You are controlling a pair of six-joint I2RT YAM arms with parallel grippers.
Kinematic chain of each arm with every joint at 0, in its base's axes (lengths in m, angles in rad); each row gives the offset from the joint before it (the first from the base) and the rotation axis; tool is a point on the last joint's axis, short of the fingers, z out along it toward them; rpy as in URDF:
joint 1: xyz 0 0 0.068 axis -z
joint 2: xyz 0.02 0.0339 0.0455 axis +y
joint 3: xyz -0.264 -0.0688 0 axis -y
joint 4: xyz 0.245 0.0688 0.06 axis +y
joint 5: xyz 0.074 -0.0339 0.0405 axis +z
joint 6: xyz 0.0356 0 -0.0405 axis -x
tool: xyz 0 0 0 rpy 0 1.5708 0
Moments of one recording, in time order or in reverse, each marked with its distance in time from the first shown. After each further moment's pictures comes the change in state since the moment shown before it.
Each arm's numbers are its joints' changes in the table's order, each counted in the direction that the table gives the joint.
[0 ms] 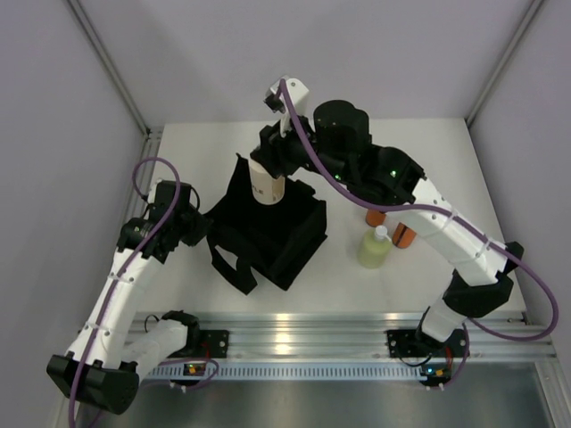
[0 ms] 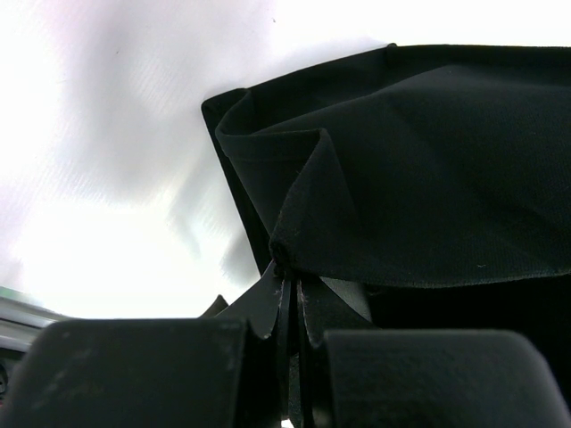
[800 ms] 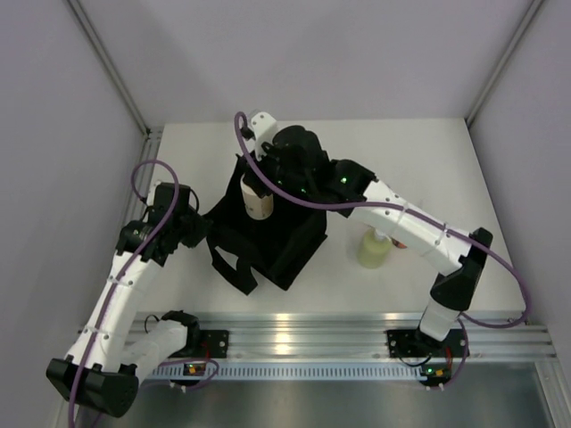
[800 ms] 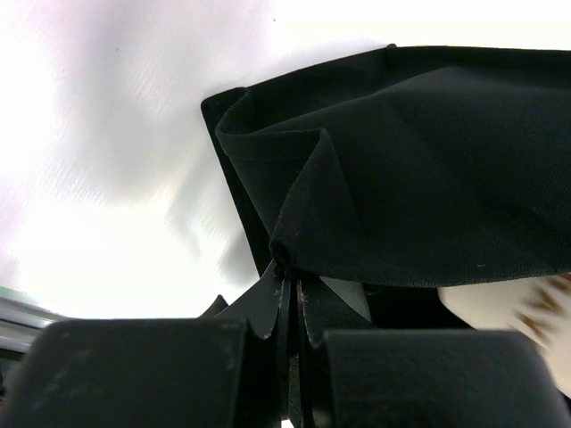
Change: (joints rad) left arm 0.000 -0.024 -0.017 -0.005 0.000 0.014; right arm 0.002 0.090 -0.234 -0.109 -0.036 -0.025
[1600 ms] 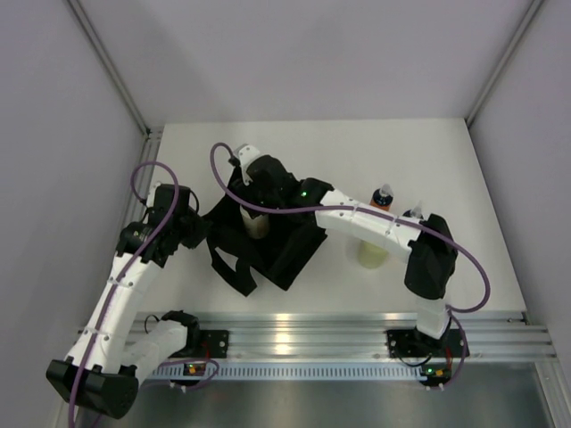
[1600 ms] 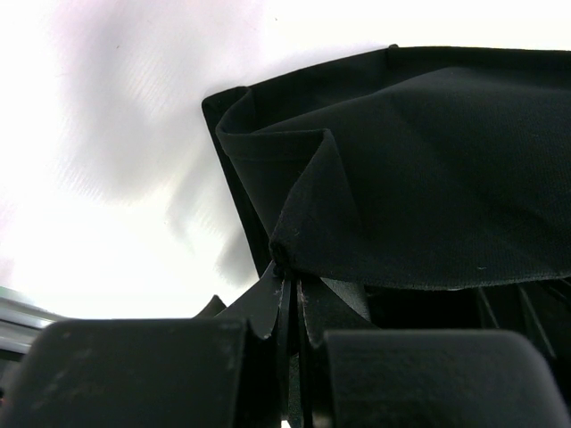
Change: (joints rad) left arm 0.000 -0.005 -0.012 -0.005 0.000 0.009; right arm 0.003 0.168 -0.126 -0.095 -0.046 -0.096
